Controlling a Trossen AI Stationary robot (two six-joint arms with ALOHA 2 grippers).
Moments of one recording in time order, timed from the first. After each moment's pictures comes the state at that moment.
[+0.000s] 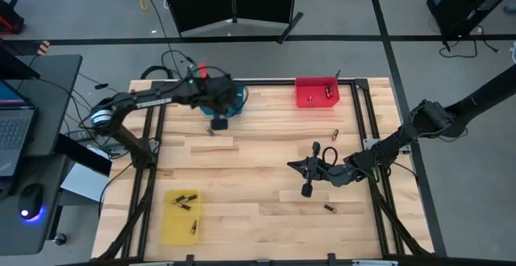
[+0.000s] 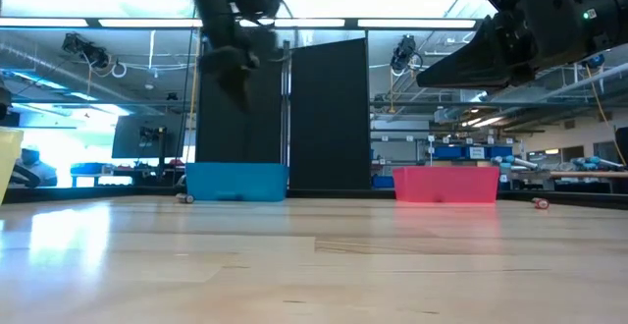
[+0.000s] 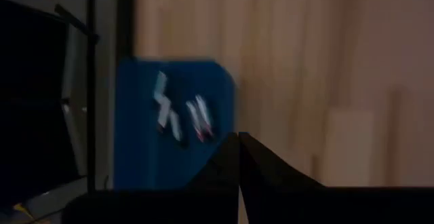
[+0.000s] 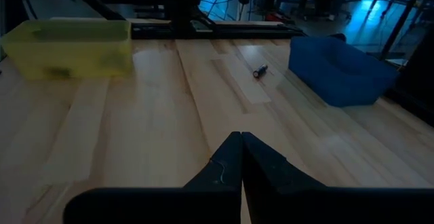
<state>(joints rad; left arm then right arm) 0.39 1.55 1.33 -0.88 -0.21 0.42 0.47 1.41 0.42 0.63 0.75 0.18</state>
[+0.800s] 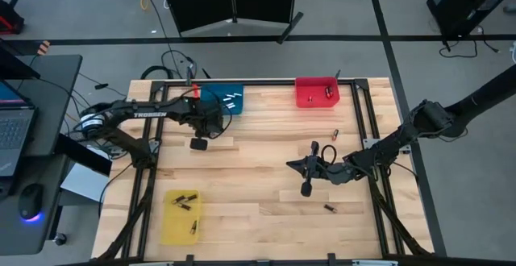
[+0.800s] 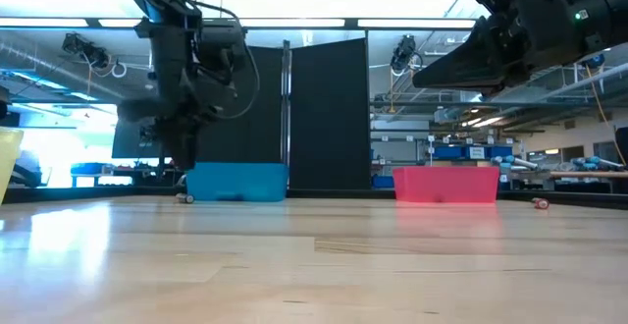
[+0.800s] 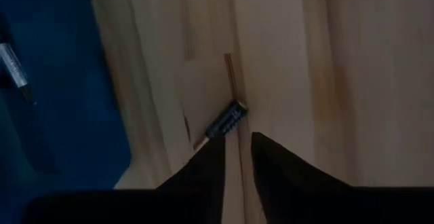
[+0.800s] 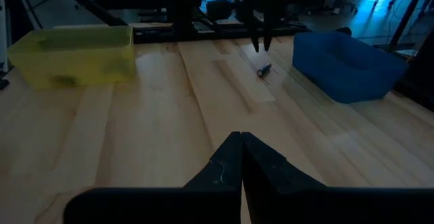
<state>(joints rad) 0.38 1.44 0.89 -0.79 -0.10 0.55 0.45 1.41 0.42 0.63 0.71 0.22</state>
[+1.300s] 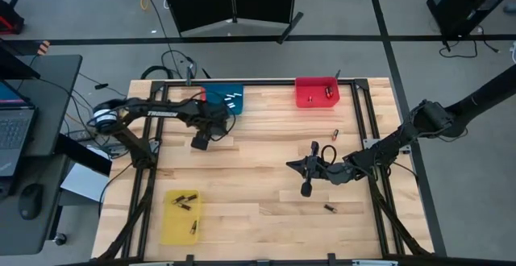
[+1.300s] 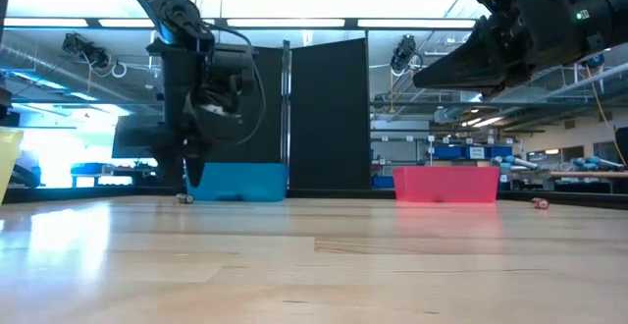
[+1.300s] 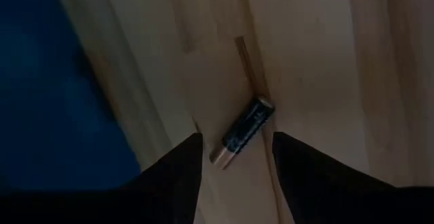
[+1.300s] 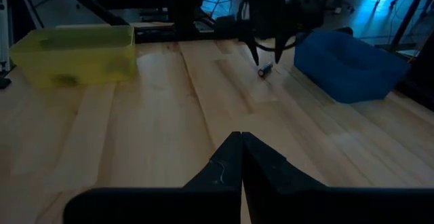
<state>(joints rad) 0.38 1.57 0.89 -0.74 -0.19 0.68 0.45 1.41 0.42 0.63 0.70 0.22</state>
